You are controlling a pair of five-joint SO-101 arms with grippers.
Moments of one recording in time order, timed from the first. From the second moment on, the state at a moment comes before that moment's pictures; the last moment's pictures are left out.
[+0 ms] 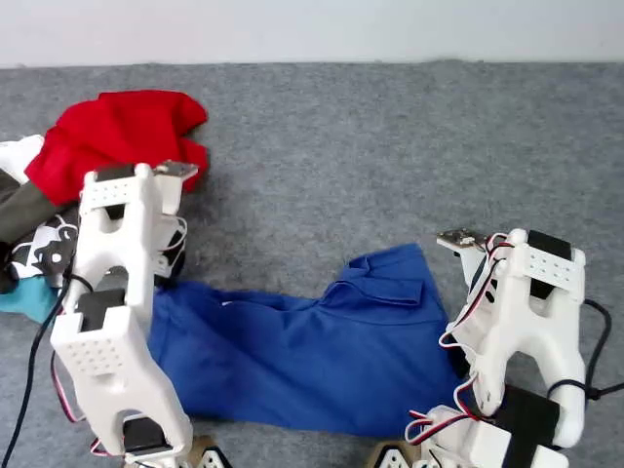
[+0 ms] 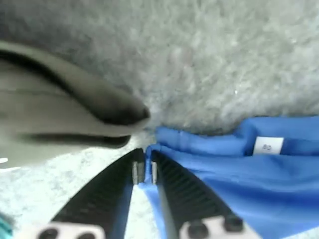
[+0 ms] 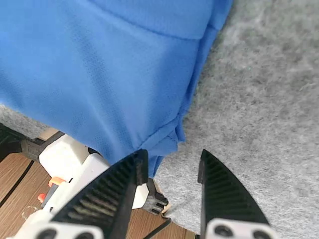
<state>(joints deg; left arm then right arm) -13.2 26.9 -2.2 91.4 -20.1 19.2 -9.9 36.1 92.8 43.5</state>
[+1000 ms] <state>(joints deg) -14.7 34.4 -16.9 98.9 -20.4 4.0 -9.9 27.0 87.6 32.9</state>
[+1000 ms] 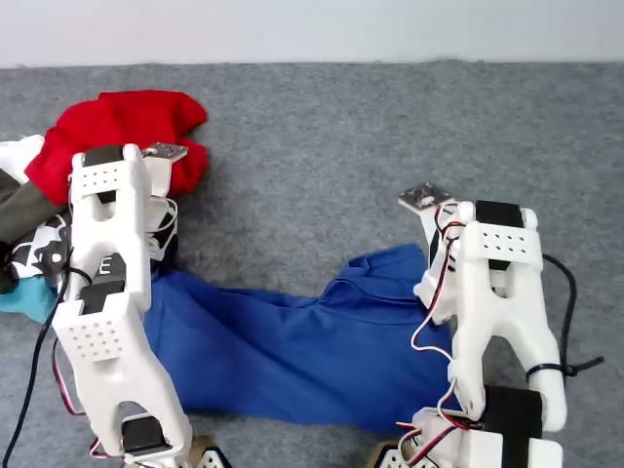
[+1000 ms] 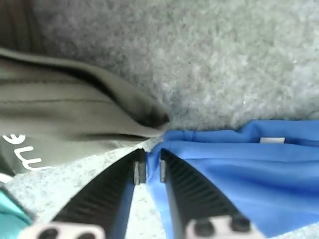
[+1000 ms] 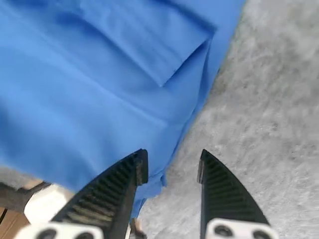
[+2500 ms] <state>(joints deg) -6.6 11.3 36.8 80.2 -30.8 13.3 -6.5 44.7 48.4 32.8</state>
